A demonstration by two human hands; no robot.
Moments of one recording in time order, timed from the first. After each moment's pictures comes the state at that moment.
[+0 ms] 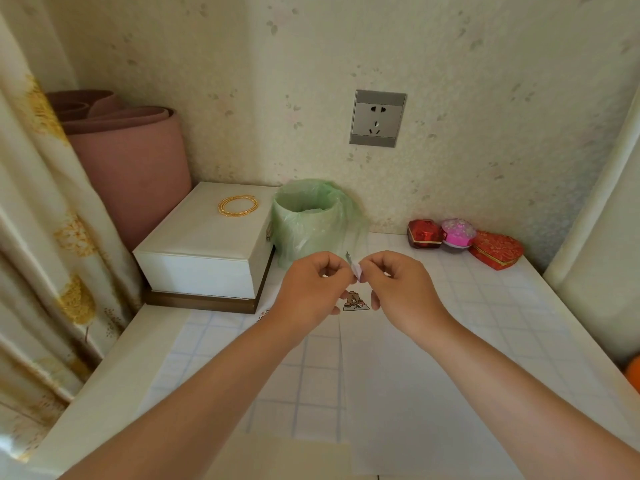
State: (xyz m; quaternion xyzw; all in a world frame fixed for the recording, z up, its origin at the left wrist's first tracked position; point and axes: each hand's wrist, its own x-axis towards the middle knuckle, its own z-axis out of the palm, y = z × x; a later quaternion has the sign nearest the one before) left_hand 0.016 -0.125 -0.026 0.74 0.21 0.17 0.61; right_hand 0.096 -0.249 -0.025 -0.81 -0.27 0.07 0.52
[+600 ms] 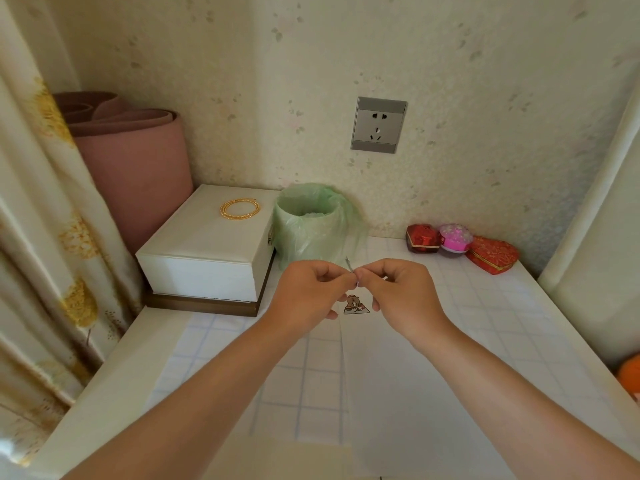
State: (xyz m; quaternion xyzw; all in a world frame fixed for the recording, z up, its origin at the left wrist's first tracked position) left_hand 0.007 -0.117 -0.022 0.75 0.21 0.16 0.61; right_hand 0.089 -0.246 -0.021 -0.80 -0.26 0.07 0.54
